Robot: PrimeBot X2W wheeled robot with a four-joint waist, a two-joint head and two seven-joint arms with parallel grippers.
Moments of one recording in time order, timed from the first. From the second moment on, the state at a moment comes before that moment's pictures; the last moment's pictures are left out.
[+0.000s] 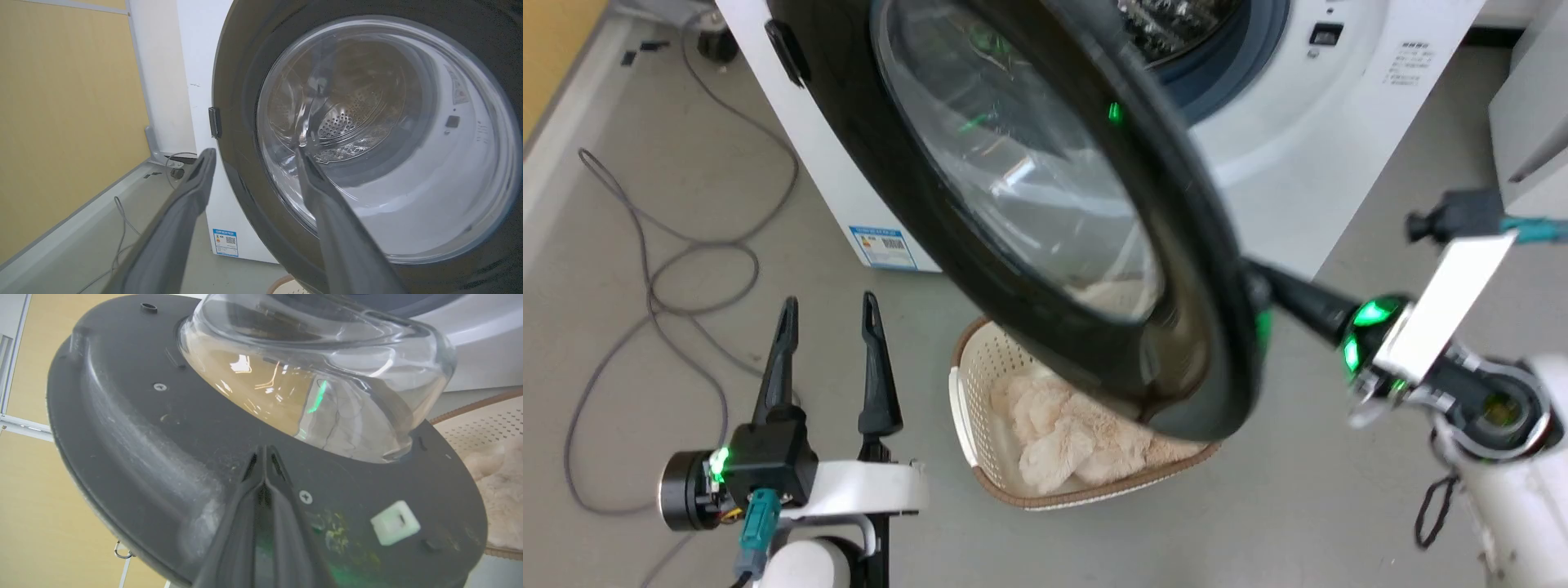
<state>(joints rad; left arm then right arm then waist) -0.13 0.05 -0.12 -0.04 -0.08 0.19 -0.26 -0.53 -0.30 0.24 0.21 1.56 0.13 0.64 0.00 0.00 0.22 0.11</state>
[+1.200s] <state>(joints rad) 0.00 0.05 -0.08 0.00 -0.06 0.16 -0.26 -0.18 -0.15 0.32 0.03 1.52 0.13 0.45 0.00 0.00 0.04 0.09</state>
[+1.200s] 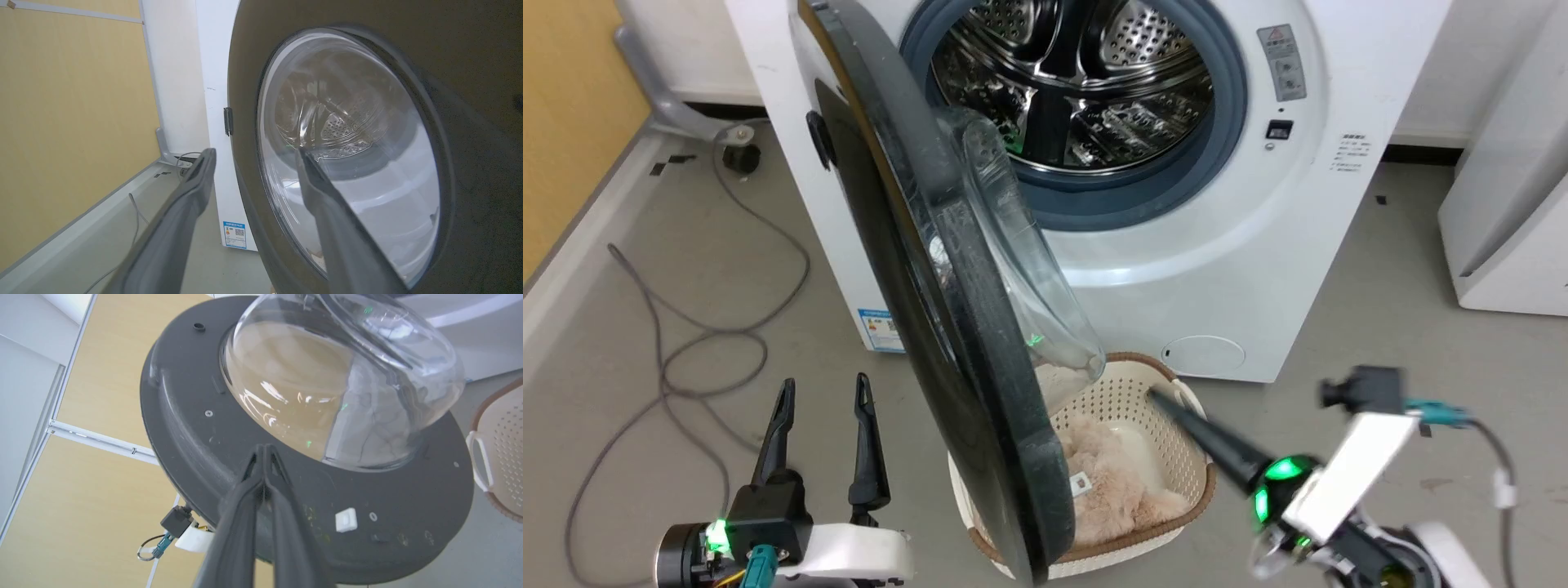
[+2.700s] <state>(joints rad) 0.04 0.05 -0.05 -0.01 -0.05 0.16 -0.26 0.04 -0.08 -0.07 0.01 0.14 0.13 -0.26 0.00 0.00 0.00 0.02</state>
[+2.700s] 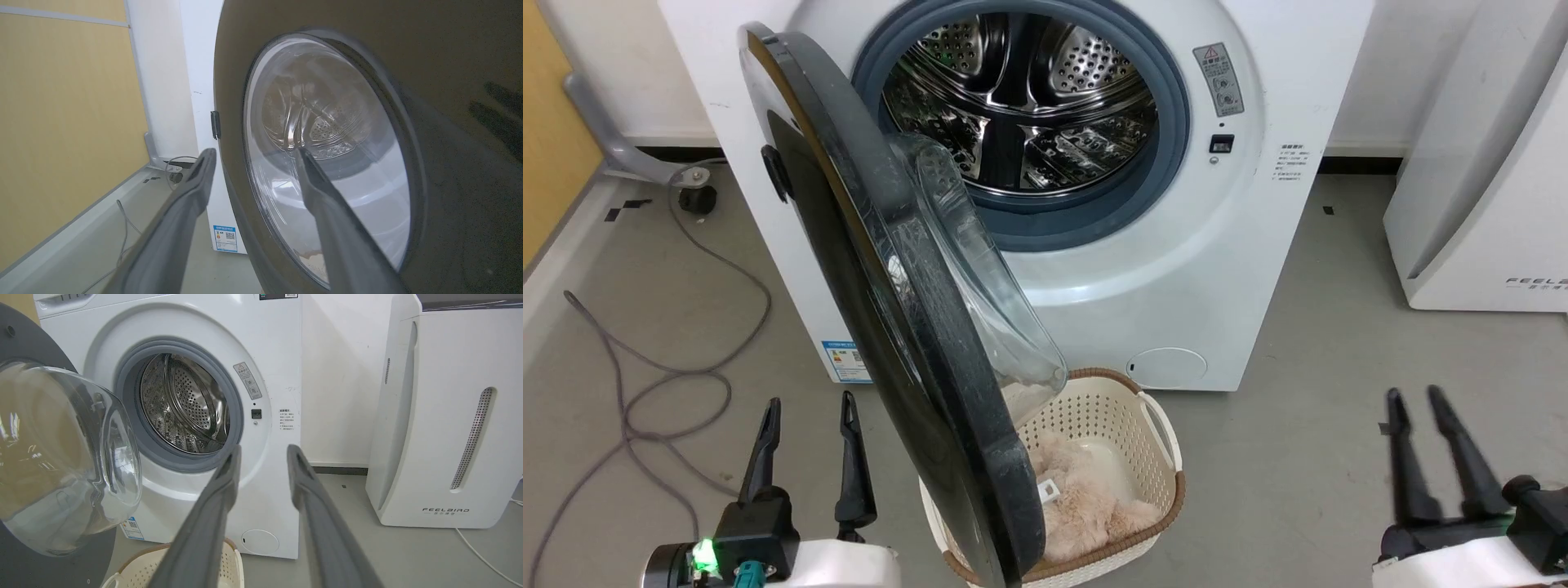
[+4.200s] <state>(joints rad) -0.07 0.05 -0.46 -0.34 0.01 -0.06 -0.26 0.06 -0.06 -0.10 0.01 0.10 0.13 -0.26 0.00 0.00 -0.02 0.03</state>
